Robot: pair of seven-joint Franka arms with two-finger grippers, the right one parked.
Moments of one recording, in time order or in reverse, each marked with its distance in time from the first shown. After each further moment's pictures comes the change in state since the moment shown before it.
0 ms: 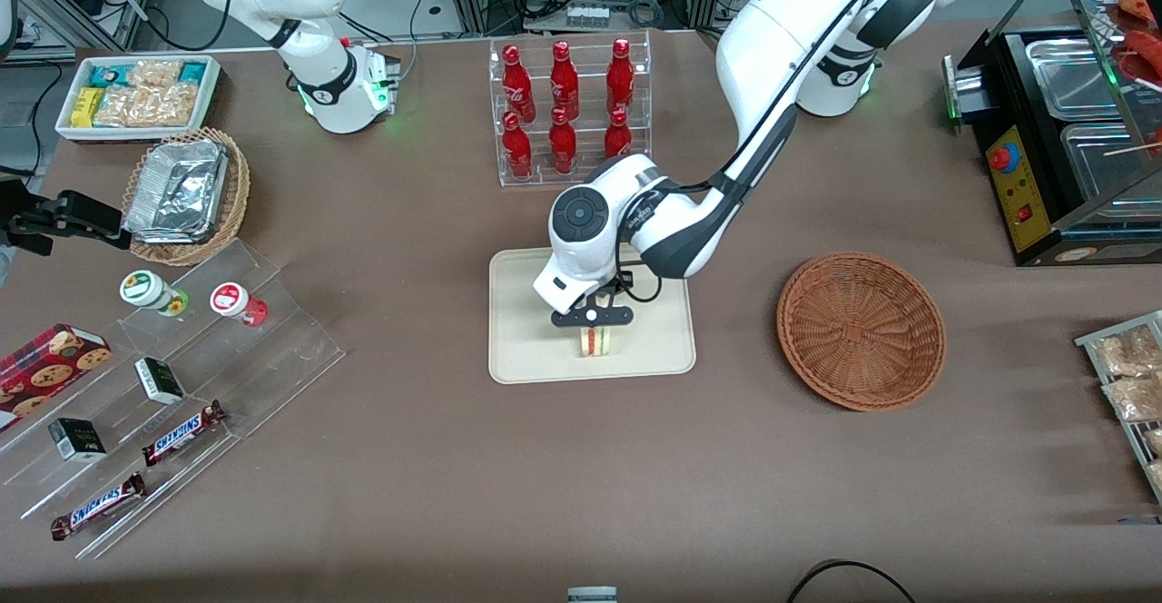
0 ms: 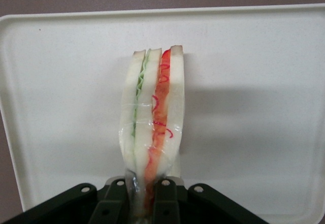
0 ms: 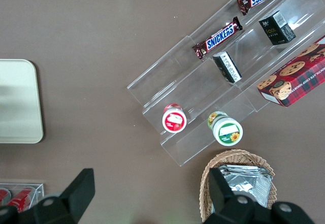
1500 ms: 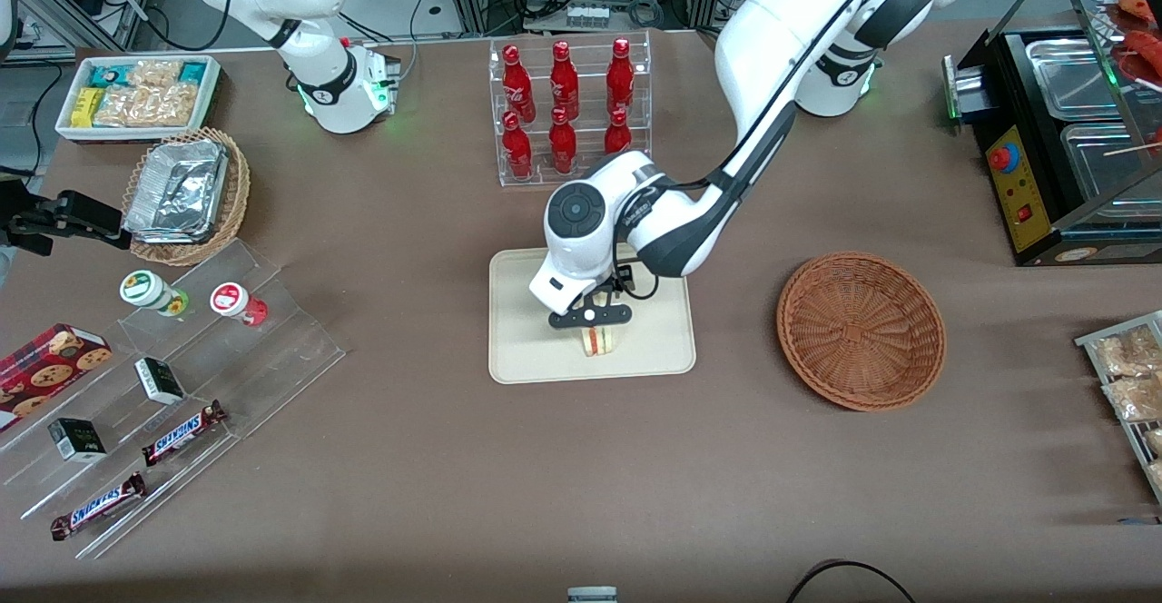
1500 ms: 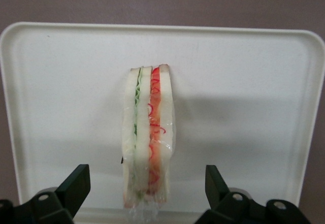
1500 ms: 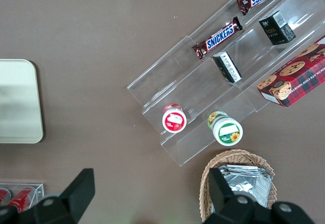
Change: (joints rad) arm -0.008 -0.025 0.001 0.044 0.001 -0.032 -0.056
